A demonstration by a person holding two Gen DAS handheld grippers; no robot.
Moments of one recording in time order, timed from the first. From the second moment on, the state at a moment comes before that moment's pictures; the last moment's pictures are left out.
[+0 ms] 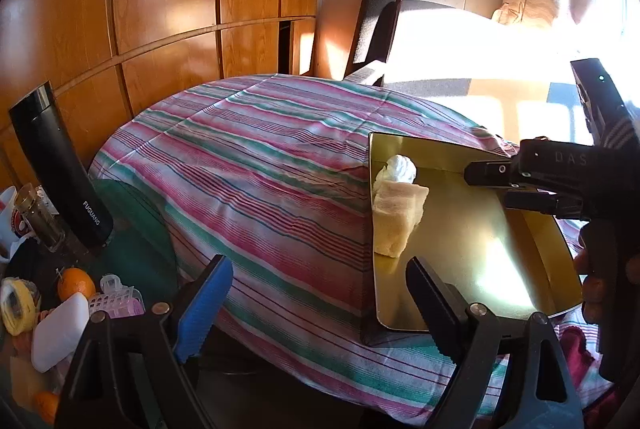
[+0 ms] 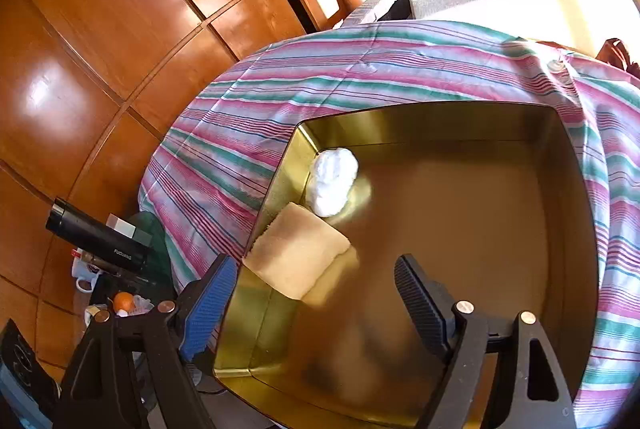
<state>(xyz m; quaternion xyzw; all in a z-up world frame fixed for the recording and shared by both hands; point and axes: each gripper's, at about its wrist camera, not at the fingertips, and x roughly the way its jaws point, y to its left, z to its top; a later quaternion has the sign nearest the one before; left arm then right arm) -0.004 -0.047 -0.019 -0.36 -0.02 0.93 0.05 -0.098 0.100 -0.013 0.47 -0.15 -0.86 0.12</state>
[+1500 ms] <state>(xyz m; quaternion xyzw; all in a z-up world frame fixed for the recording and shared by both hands) -0.001 0.066 -0.008 -0.37 0.05 0.91 0.18 0.092 0.374 0.016 0.38 -0.14 -0.89 -0.21</state>
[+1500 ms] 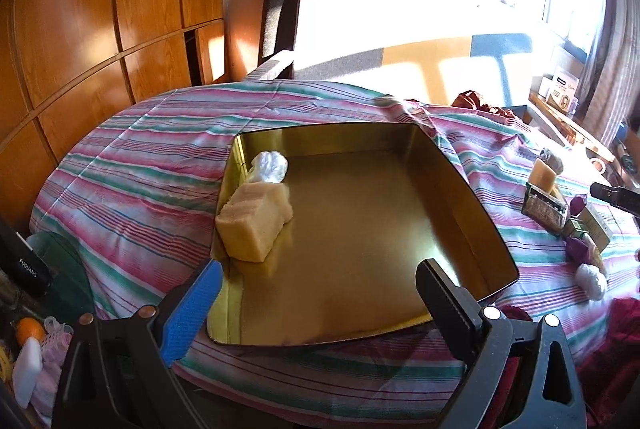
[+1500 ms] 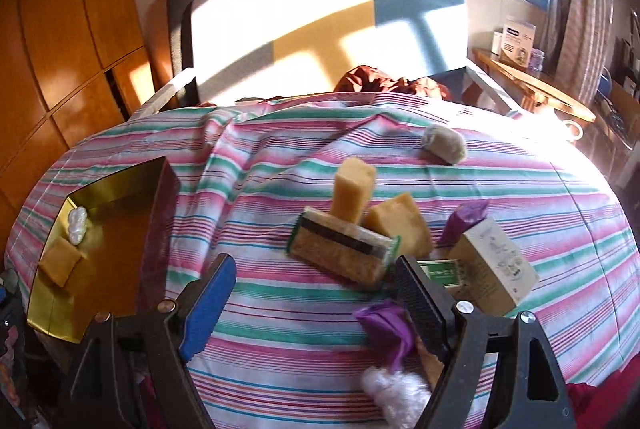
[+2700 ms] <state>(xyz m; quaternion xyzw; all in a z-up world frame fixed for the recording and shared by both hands) 0.055 0.403 -0.073 -0.53 0.06 0.68 0.50 0.209 0.512 -0.024 0.17 -0.50 -0.82 -0.21</state>
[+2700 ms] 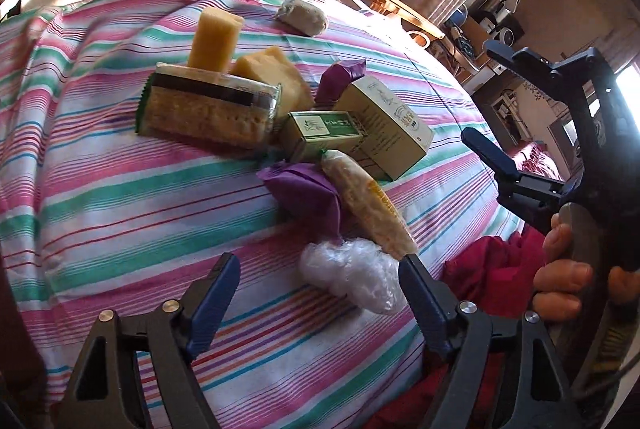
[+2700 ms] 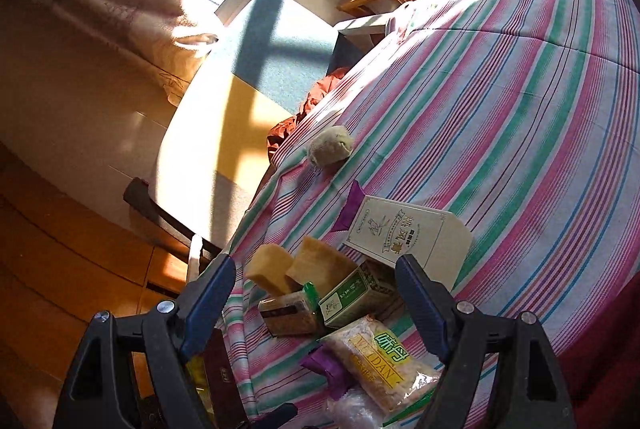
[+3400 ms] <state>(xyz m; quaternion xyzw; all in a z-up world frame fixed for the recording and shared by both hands) 0.041 0.331 -0.091 -0.48 0.11 0.72 0.48 0.184 0.504 -0.030 0.25 -0.47 -0.82 -0.21</state>
